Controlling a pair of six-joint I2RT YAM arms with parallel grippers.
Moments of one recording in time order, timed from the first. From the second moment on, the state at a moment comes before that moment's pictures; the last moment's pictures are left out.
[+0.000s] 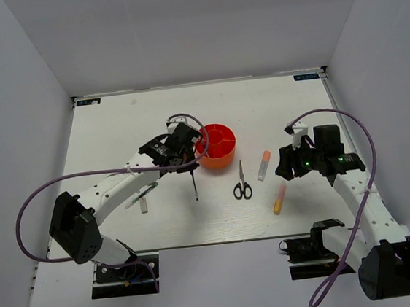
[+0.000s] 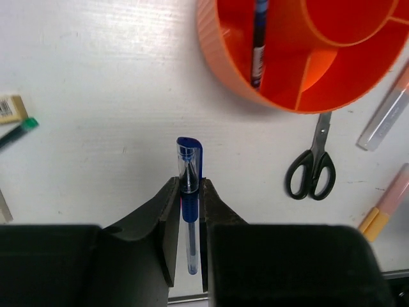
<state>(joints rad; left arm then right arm) -0.78 1.49 1.21 -0.73 -0.30 -0.78 0.09 0.93 0.71 -0.64 -0.49 -0.22</state>
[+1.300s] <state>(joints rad) -0.87 1.63 1.25 0.00 -0.71 -0.25 0.09 0.96 0.71 -0.63 -0.49 -0.22</state>
